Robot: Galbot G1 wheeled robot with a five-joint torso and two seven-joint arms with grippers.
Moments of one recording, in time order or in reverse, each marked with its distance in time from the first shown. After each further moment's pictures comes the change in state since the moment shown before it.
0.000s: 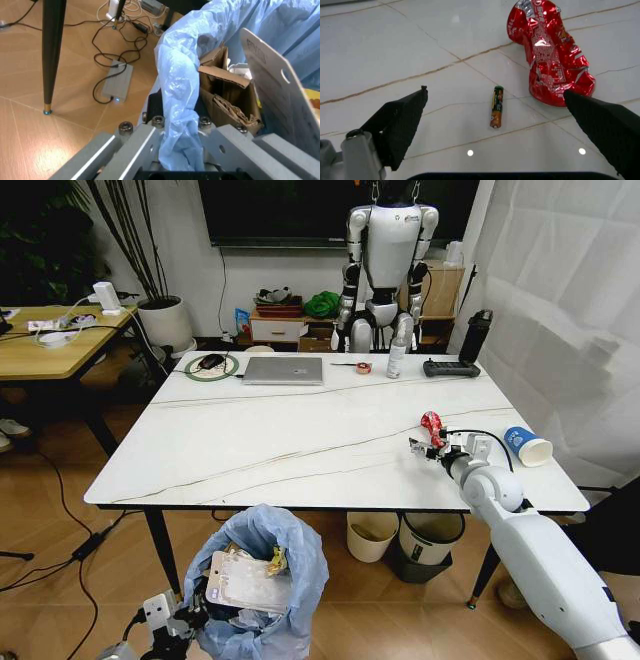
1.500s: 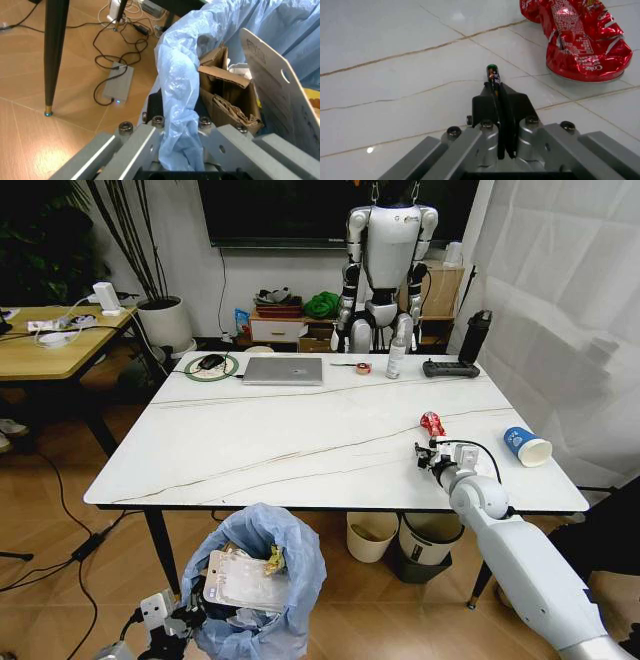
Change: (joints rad) left arm 0.000 0.007 -0.010 -0.004 -0.012 -0.001 -0.003; right arm -0.014 0.025 -0.031 -0.054 -0.073 0.025 -0.032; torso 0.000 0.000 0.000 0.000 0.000
